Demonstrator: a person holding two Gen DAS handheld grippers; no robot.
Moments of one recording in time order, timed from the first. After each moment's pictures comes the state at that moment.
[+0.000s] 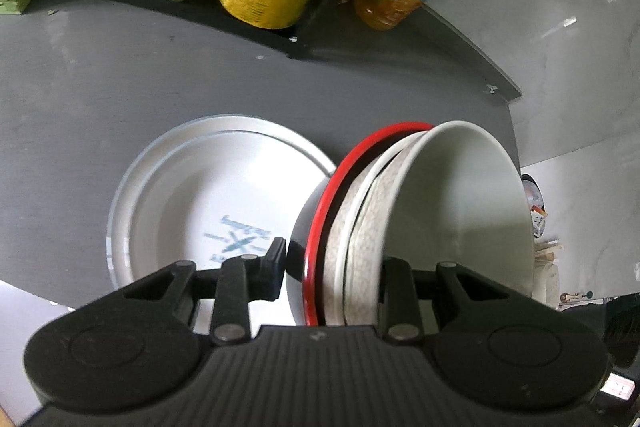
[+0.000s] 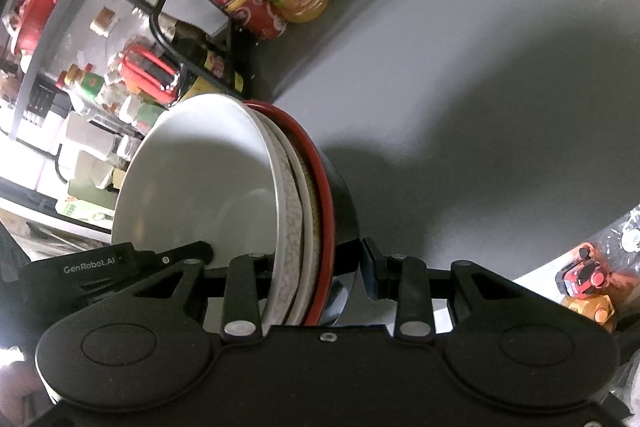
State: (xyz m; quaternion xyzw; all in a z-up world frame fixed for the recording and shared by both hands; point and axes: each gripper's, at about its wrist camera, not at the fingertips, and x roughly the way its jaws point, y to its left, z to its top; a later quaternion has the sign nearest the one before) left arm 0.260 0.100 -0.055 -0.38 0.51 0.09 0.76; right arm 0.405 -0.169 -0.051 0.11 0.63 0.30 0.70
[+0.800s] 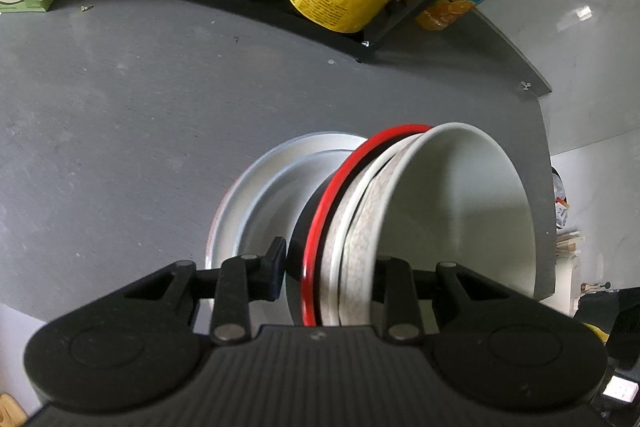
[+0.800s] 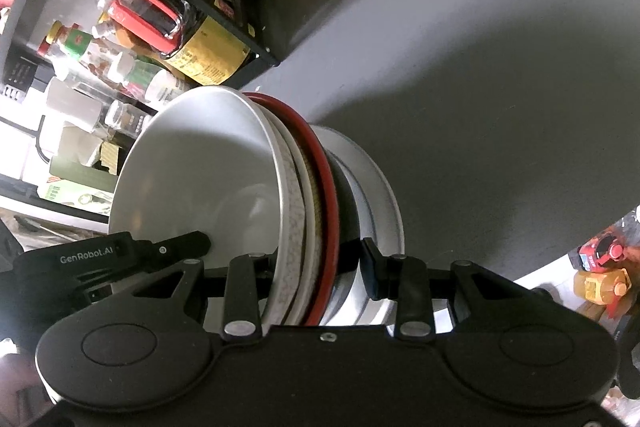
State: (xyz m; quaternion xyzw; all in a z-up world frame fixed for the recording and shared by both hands) left arm 0.250 0.165 -0.085 -0.36 0.54 0.10 0.75; right arm 0.371 -0.109 -0.078 0.10 0.66 0.29 0.69
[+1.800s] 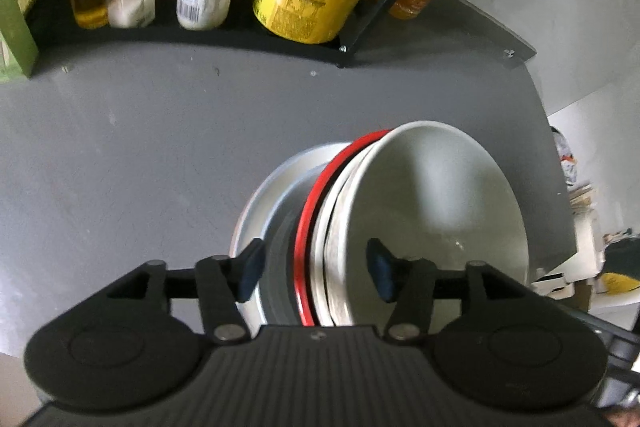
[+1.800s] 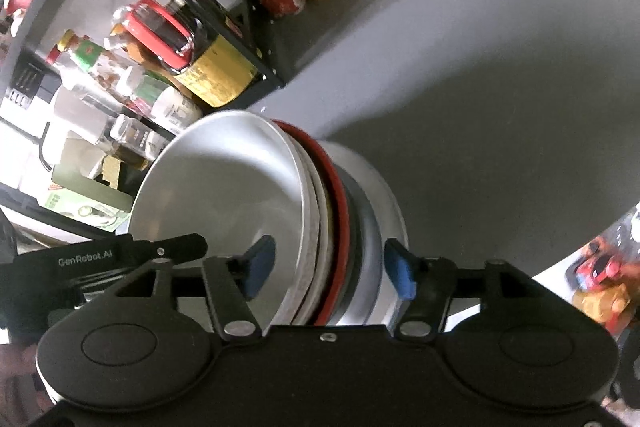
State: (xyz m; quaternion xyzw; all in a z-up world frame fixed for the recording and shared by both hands) left arm 0.251 0.161 -0.073 -0.27 0.54 0.06 0.79; right arm 0.354 -0.116 -0.063 0.10 0.61 0.28 0.73
